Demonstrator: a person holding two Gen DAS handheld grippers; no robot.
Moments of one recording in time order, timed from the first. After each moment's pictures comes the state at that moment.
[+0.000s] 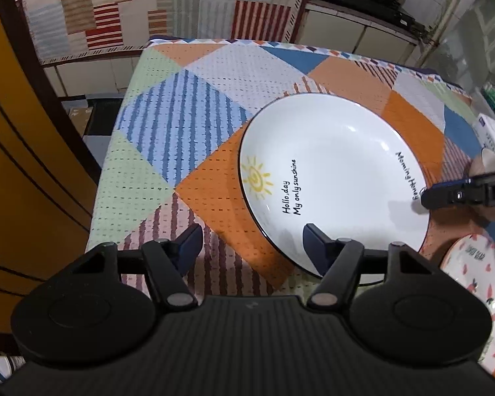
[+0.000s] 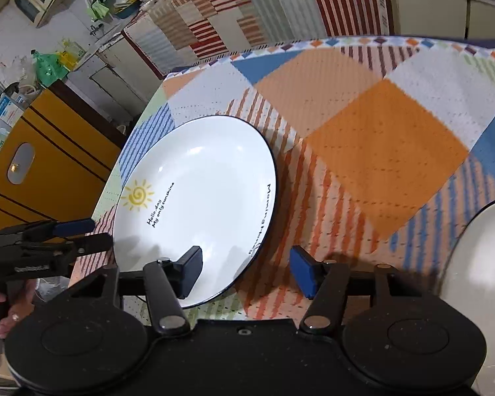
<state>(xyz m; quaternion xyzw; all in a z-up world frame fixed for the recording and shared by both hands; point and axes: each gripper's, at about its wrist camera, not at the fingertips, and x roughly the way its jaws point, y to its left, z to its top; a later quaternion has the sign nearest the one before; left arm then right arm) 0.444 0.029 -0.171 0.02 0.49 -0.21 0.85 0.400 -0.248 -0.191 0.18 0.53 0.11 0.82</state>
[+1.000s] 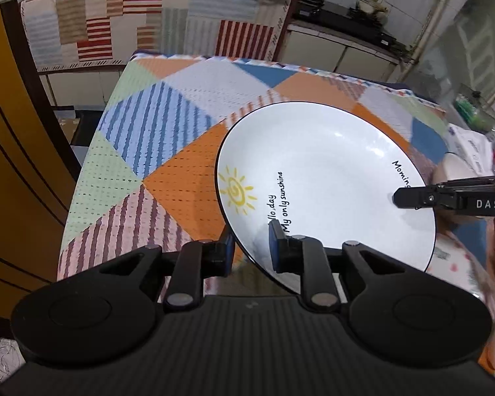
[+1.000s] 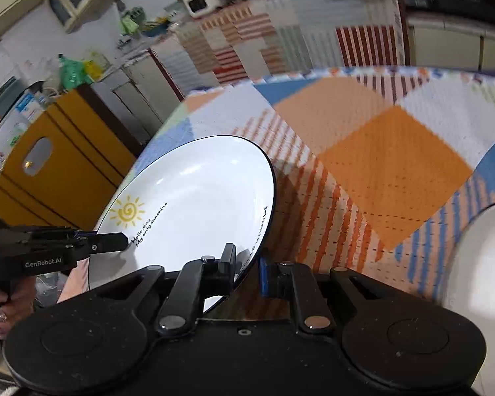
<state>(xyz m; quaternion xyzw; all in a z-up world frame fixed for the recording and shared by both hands) 0.396 0.018 -0.144 -0.01 0.46 -0.23 0.86 0.362 -0.249 -0.171 0.14 0.45 0.15 0.87</state>
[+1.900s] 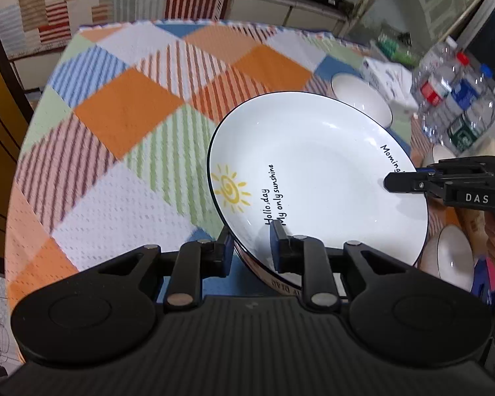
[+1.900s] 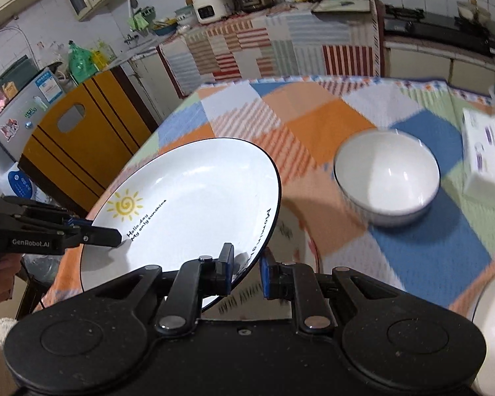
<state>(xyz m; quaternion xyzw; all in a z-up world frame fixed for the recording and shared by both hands) 0.264 -0.032 -0.116 0.01 0.50 -0.29 0.81 0.204 -0.283 -0.126 0.10 0.46 0.13 0.87</state>
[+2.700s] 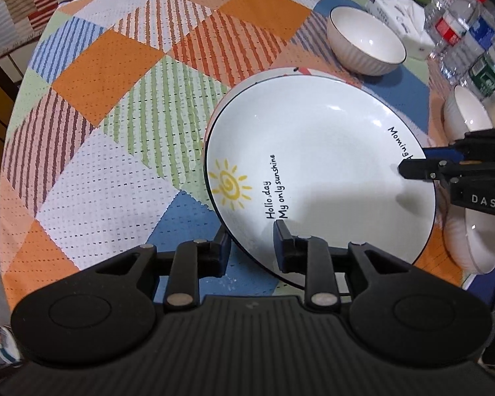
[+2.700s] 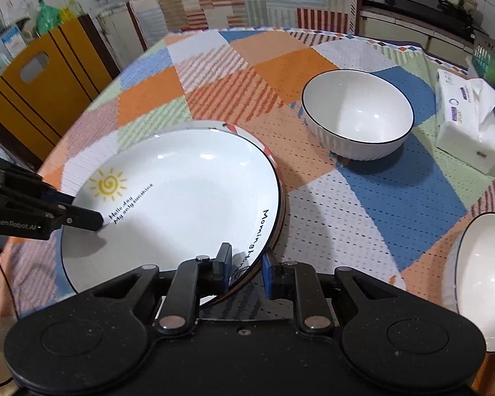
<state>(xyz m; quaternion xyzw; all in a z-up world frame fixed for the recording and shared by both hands) 0.258 -0.076 -0.139 0.09 0.56 -0.27 0.78 0.192 -0.266 -0.152 0.02 0.53 0.06 0.85</state>
